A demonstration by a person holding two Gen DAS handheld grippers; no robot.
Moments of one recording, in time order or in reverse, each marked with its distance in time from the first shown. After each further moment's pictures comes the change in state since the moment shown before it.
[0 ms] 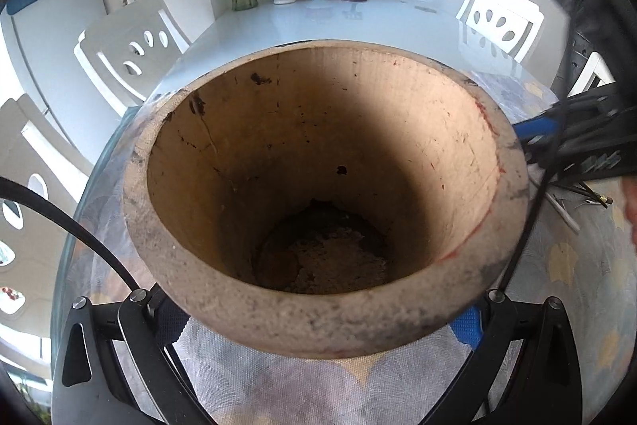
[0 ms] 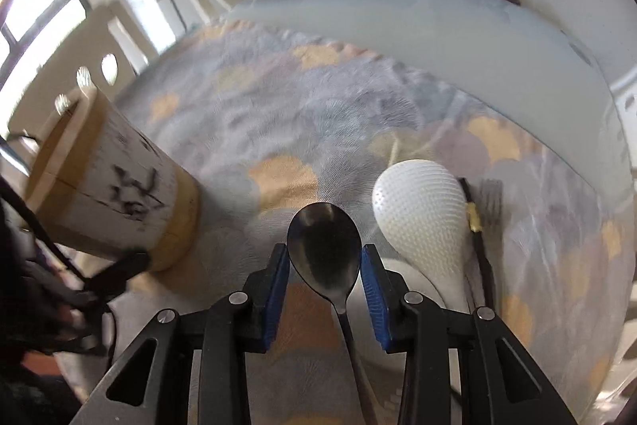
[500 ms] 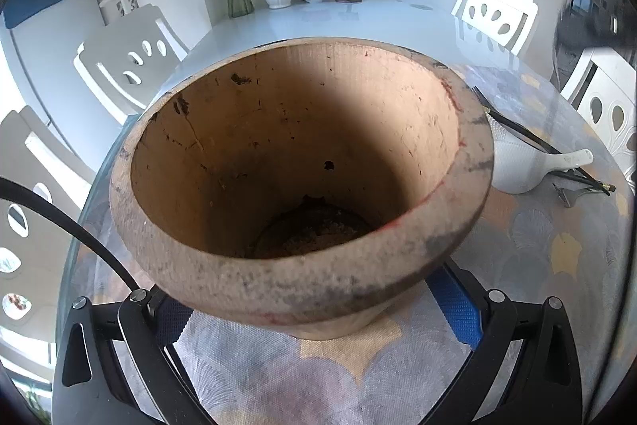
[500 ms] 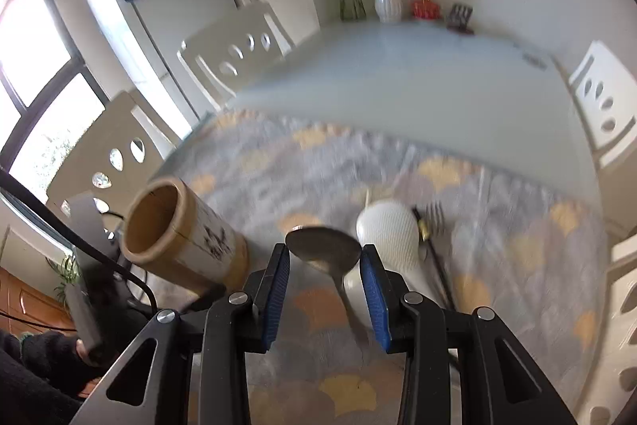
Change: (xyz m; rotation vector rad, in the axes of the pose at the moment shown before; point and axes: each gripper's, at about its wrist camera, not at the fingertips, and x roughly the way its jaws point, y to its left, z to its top) left arm -0.003 -0.009 -0.005 0.039 -0.014 0.021; right arm -0.111 0.000 -0.010 0.122 -0.220 0.020
